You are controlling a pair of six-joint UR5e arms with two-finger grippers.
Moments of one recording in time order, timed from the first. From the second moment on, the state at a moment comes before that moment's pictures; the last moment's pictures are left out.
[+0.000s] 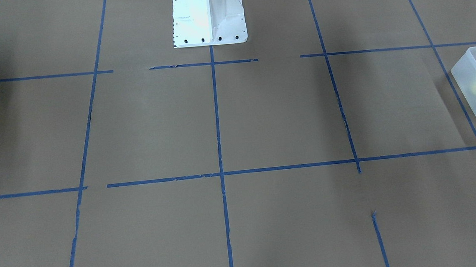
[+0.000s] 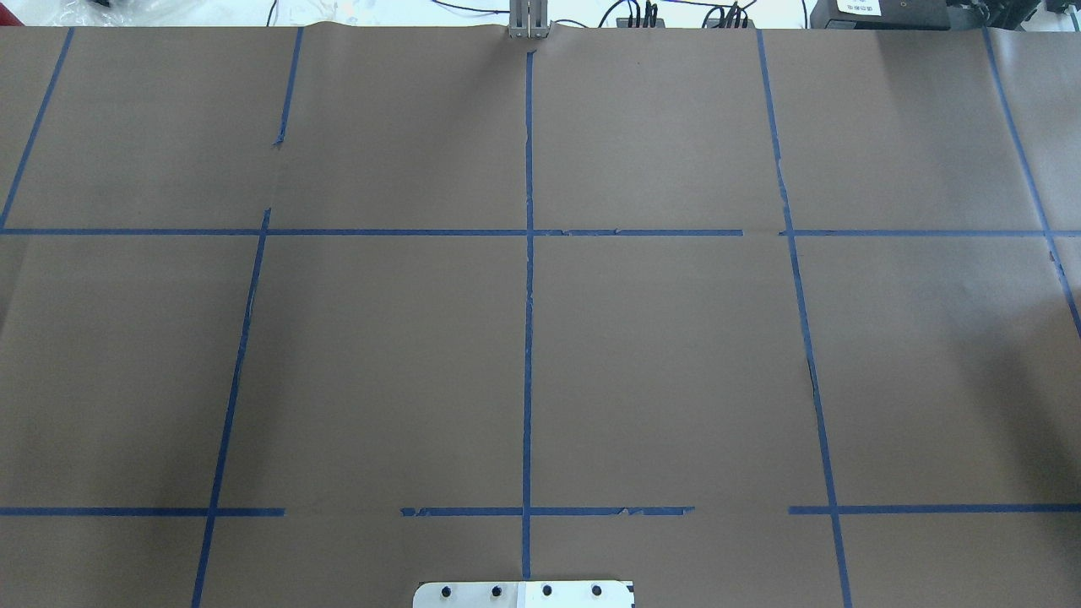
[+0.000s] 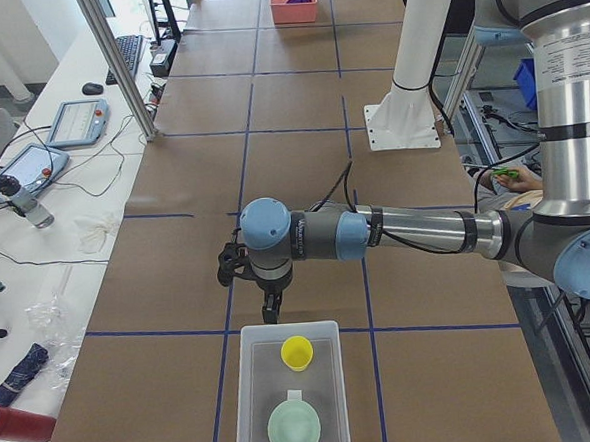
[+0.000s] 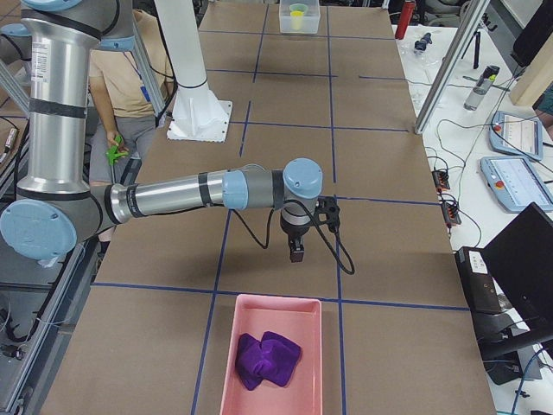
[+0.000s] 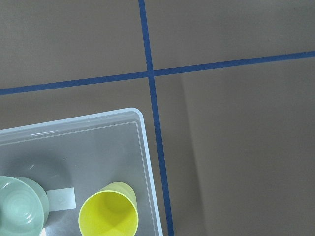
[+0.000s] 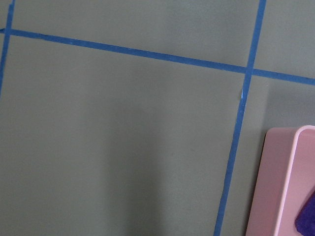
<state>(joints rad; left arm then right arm) -1.58 -1.45 -1.81 -1.51 -2.40 0.10 1.47 -1.71 1.94 -1.71 2.40 -0.04</state>
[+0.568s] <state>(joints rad) -1.58 -1.56 -1.80 -1.51 -2.40 0.10 1.48 -1.78 1.97 -1.70 2.42 -0.03</state>
